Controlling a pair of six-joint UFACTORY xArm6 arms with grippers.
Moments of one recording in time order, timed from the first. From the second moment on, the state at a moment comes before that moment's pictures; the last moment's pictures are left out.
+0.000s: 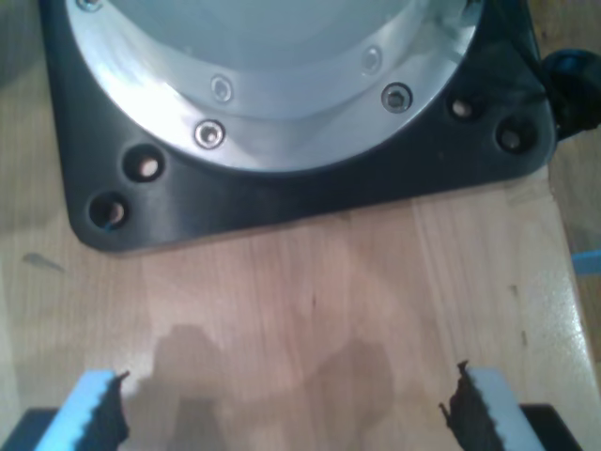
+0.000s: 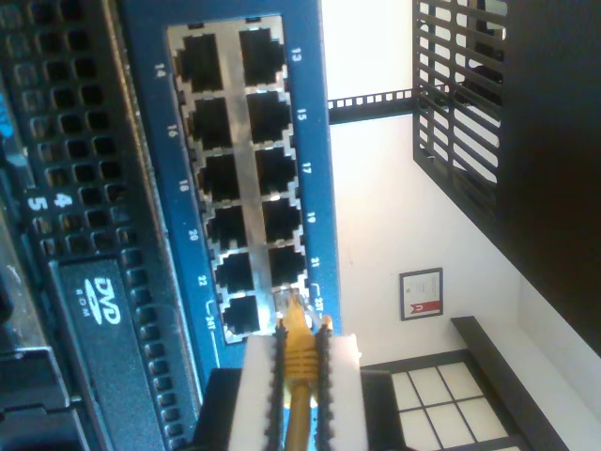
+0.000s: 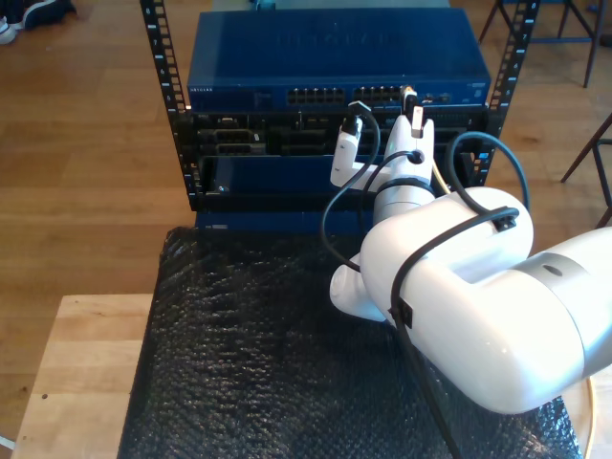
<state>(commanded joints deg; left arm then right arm) 82.5 -28.5 -5.7 -0.9 58.7 -176.9 27.4 45.5 -73.2 37.0 -75.7 -100.8</state>
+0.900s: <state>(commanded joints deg) 82.5 -28.5 -5.7 -0.9 58.7 -176.9 26.8 46.3 -75.2 35.7 -75.2 -100.8</state>
